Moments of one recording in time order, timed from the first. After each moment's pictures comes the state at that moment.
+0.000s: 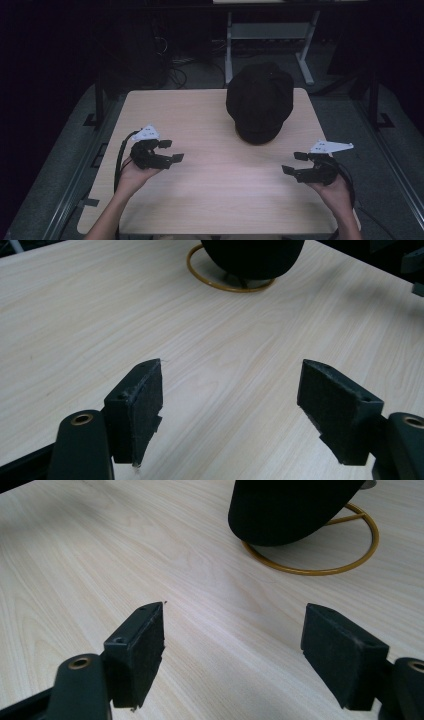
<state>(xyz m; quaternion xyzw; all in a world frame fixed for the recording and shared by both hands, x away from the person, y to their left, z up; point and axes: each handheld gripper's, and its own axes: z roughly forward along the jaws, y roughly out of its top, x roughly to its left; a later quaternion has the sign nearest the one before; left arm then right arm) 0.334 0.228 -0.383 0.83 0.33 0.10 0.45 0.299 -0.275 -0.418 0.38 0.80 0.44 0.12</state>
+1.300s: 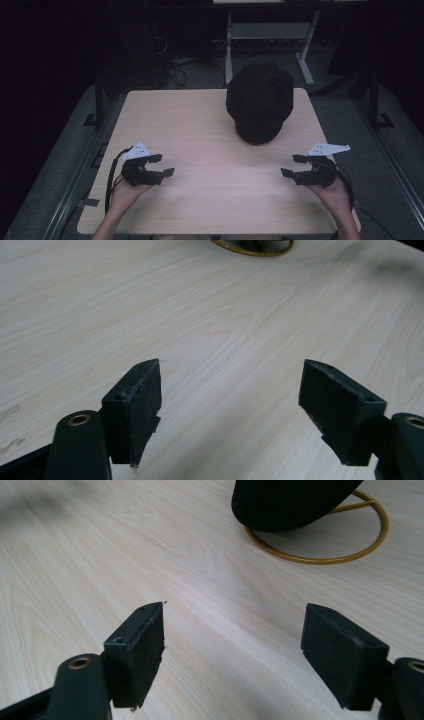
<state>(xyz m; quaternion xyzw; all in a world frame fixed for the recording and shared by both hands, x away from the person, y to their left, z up) 0.304 0.253 -0.418 0.82 0.35 0.12 0.44 0.297 -0.272 -0.425 0.38 0.81 0.43 0.11</state>
